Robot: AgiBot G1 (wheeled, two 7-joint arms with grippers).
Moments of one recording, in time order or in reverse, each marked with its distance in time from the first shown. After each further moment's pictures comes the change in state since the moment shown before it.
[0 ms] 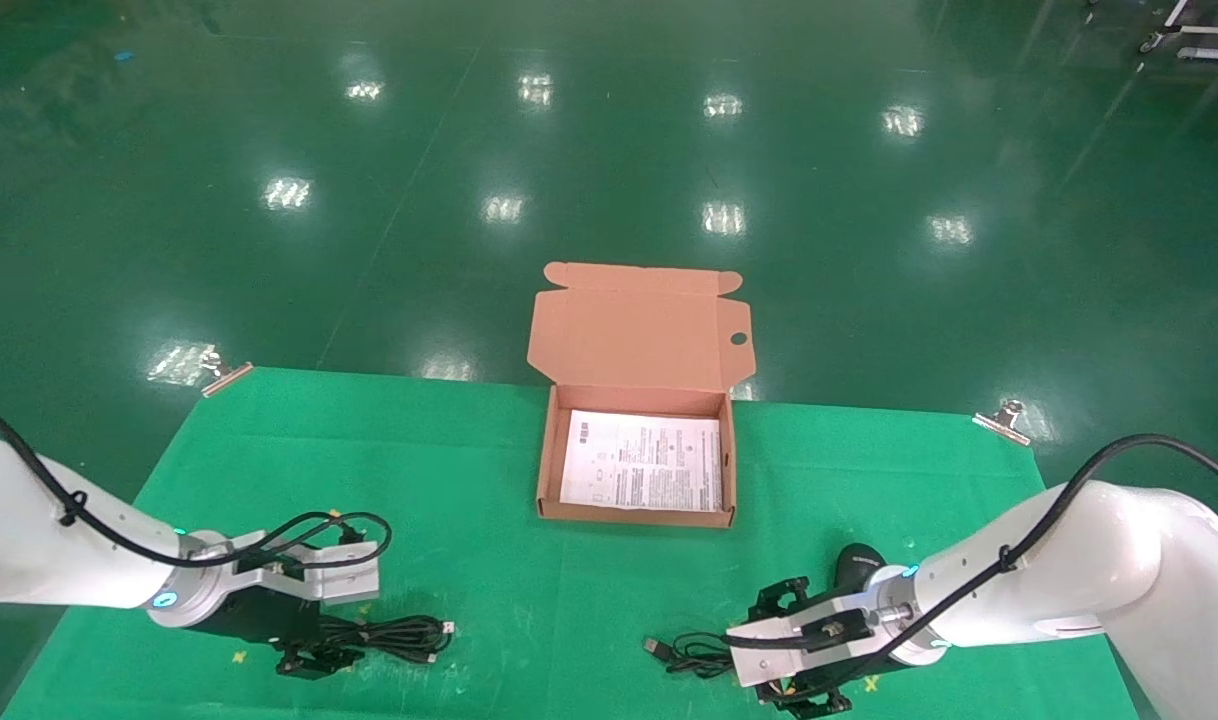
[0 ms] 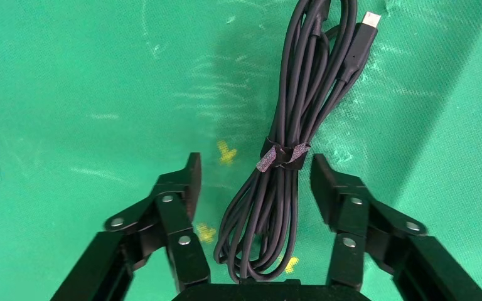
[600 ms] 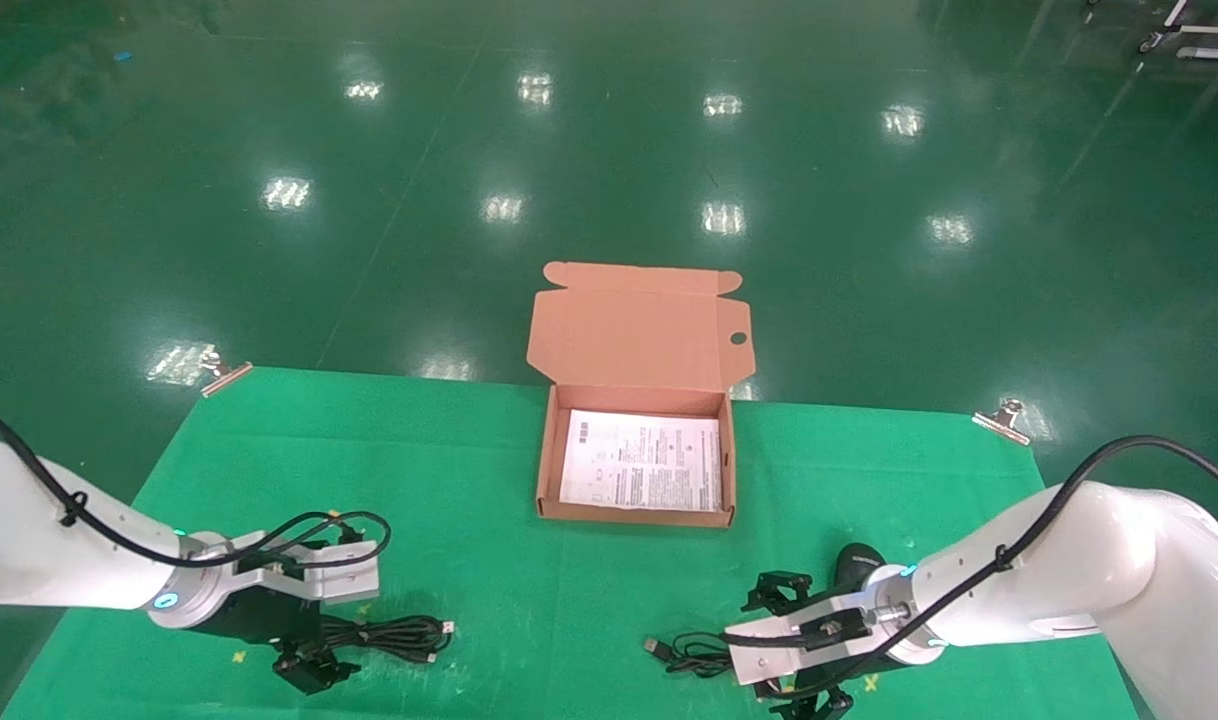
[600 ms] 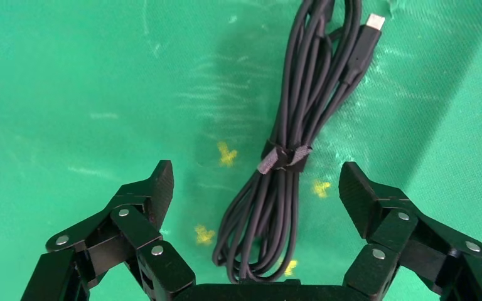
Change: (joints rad) left arm -0.001 0.003 -0.002 0.014 -0.002 -0.005 0.003; right arm 0.001 -0.004 0.000 -0.009 -0.001 0.005 -0.002
